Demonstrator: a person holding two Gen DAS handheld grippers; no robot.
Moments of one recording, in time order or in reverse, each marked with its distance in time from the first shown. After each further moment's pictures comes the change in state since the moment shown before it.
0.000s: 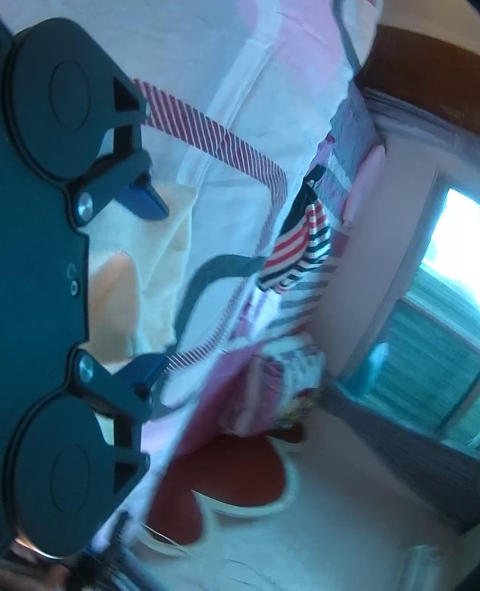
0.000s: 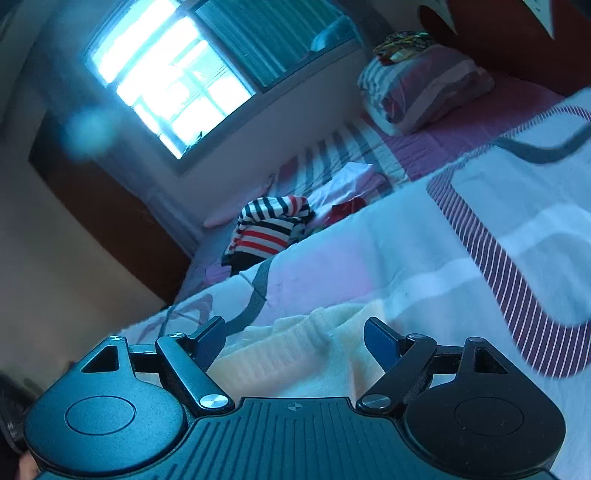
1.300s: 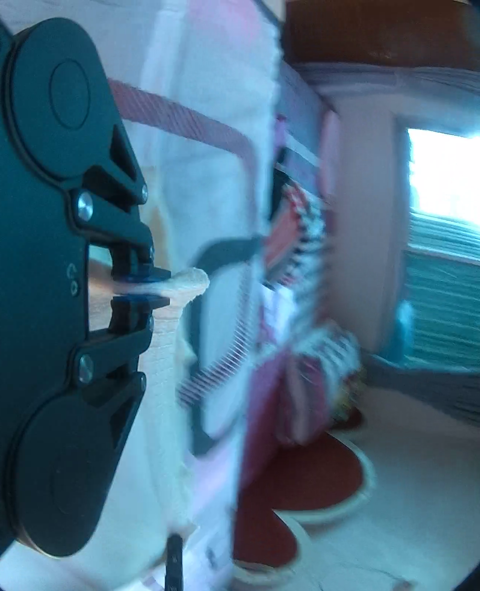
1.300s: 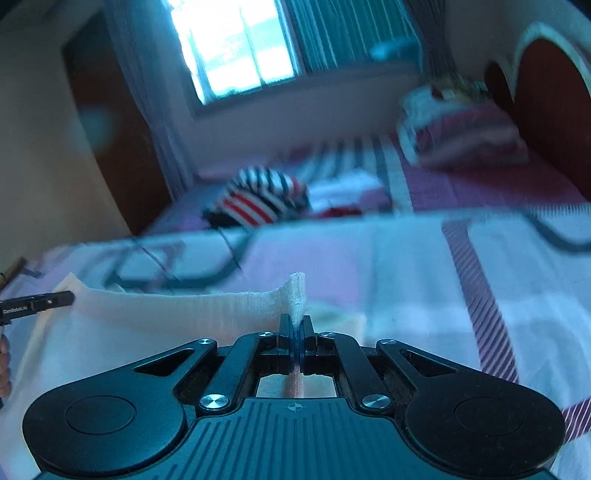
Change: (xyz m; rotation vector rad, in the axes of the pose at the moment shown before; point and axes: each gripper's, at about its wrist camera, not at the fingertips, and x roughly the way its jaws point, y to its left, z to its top) left arm 0.047 -0.024 -0.009 0.295 0.039 0.103; right arm 0.048 0.018 -0.024 -0.338 0.083 -0.140
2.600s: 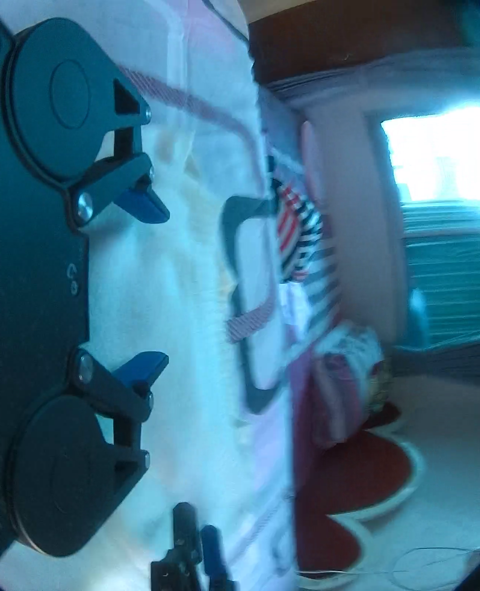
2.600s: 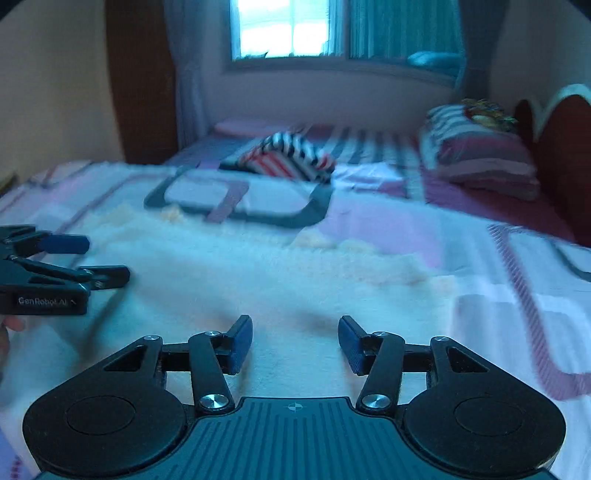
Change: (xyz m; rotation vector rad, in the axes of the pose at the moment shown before) left arm -0.040 -0.098 -0.025 0.148 -0.036 0.088; right arm -0.024 0.111 -0.041 -0.215 0.017 -0.053
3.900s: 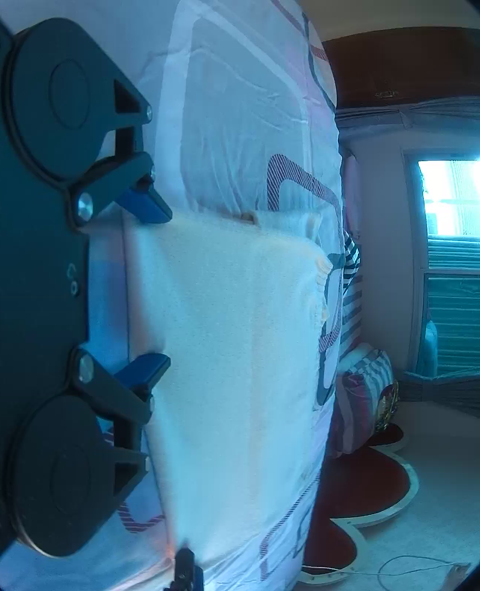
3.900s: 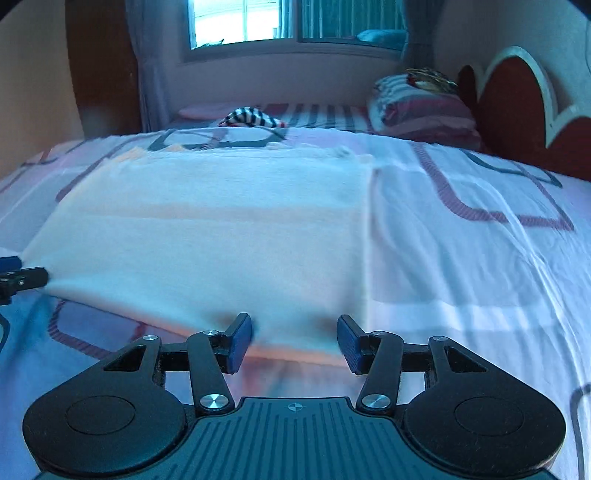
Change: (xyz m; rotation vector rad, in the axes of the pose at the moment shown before) left arm -0.113 0.024 -0.107 -0.082 0.091 0.053; right arm -0.114 0.021 -0.111 0.085 0.074 -0.143
